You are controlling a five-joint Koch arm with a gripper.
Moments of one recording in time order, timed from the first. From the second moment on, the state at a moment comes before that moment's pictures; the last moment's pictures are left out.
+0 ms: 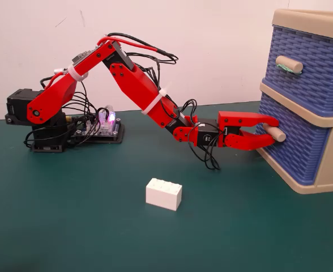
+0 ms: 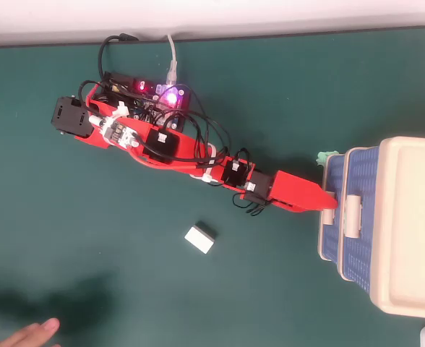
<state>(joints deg) -86.7 42.6 78.6 -39.0 166.9</state>
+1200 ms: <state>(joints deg) -71.4 114.4 136.4 -10.1 170.6</state>
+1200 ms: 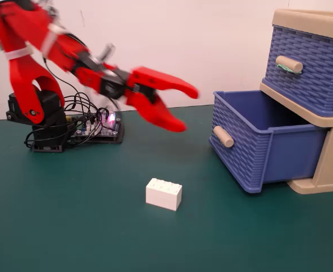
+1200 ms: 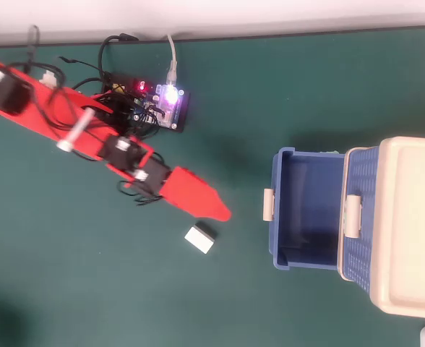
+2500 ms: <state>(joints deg) -56.5 74.2 81.5 66.1 88.6</state>
